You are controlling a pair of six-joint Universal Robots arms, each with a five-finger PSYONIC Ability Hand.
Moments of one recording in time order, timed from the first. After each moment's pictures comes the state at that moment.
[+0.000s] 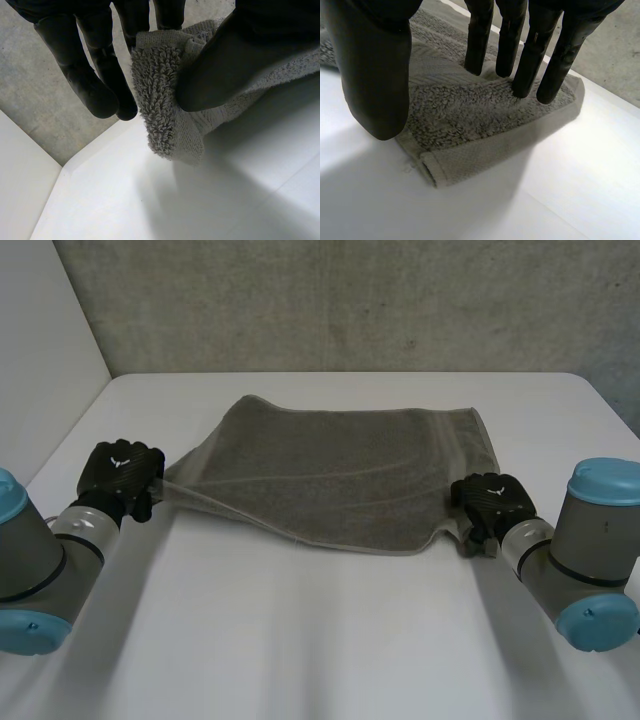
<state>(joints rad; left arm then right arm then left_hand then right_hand) 4.59 -1.99 -1.83 3.70 -1.38 3.53 1.84 -0.93 1.57 -0.28 1.44 2.85 1.49 1.51 1.59 1.58 1.52 0.56 0.55 0.56 0.56 0.38</state>
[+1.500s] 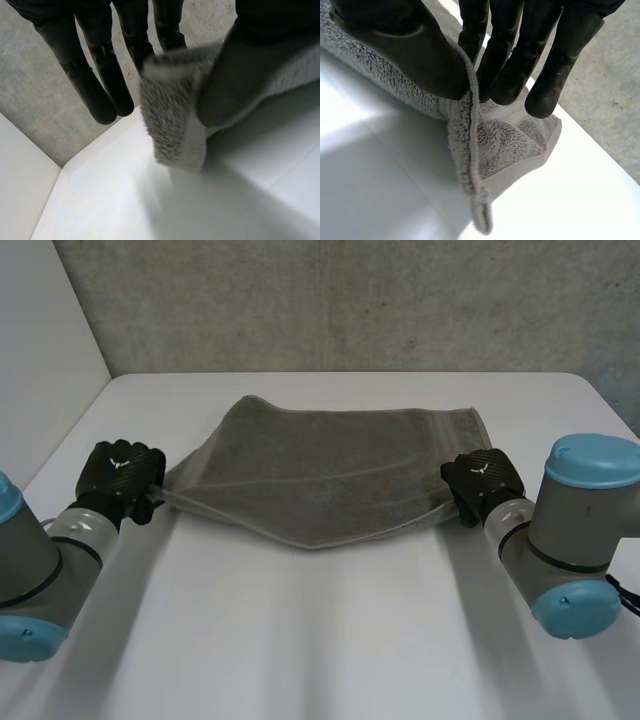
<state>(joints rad) 4.58 -1.93 -1.87 3.68 -1.39 3.53 1.94 -0.99 1.49 -0.20 1.55 2.64 0.99 0.99 1.00 1.00 1.01 1.34 1.31 1.34 1.34 1.17</state>
